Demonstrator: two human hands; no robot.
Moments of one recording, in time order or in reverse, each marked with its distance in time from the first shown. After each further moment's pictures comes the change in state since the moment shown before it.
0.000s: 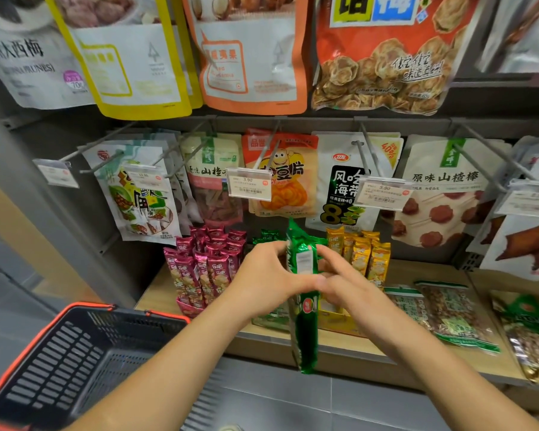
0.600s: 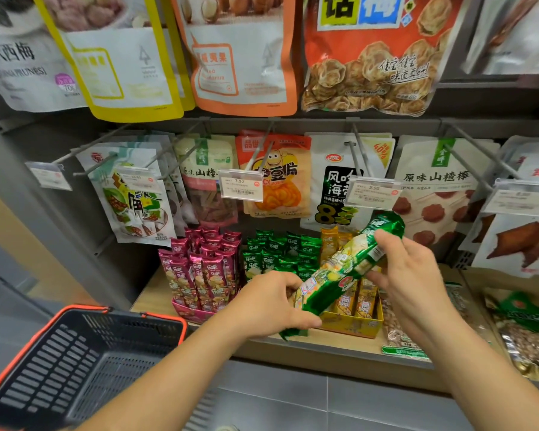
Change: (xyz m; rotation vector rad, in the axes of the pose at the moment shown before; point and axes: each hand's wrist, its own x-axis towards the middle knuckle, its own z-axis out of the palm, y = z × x) left_hand -0.007 -0.013 0.014 0.382 -0.252 -0.058; right_hand -0.001 0.004 -0.042 0.377 0.637 -0.030
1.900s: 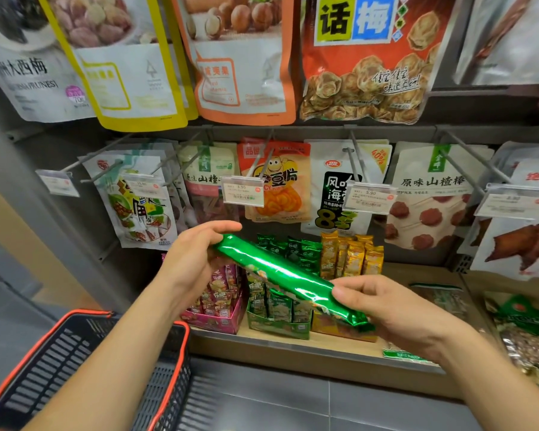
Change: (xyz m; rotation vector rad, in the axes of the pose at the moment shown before) left_hand -0.012 -0.033 -0.072 -0.939 0.542 0.015; right_hand -0.013 0.004 -0.016 -0.212 -0.757 0.358
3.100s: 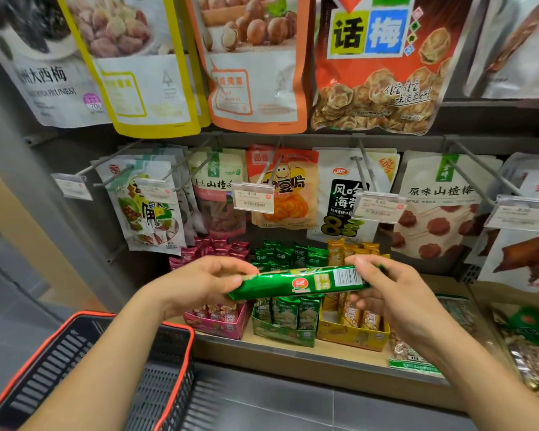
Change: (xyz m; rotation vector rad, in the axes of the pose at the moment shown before) left_hand 0.005 -0.008 -0.041 0.392 -0.536 -0.298; right_hand 0.009 -0.006 0.005 0.111 0.450 -0.236
